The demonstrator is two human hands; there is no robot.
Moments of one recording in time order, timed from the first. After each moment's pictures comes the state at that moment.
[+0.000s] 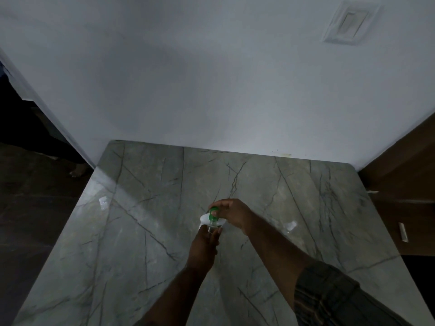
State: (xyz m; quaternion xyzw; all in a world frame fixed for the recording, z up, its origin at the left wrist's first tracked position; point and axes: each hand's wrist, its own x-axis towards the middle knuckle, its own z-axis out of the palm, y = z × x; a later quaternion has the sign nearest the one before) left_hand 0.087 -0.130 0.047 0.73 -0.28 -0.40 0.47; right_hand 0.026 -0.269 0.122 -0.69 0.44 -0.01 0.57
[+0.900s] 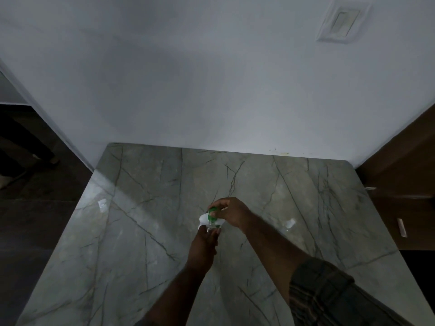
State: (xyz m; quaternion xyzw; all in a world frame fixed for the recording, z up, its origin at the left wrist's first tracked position) left_hand 0.087 -0.131 0.051 0.71 -0.24 -0.44 0.50; right_hand 0.029 -0.272 0.112 -0.73 0.44 -0.03 0.52
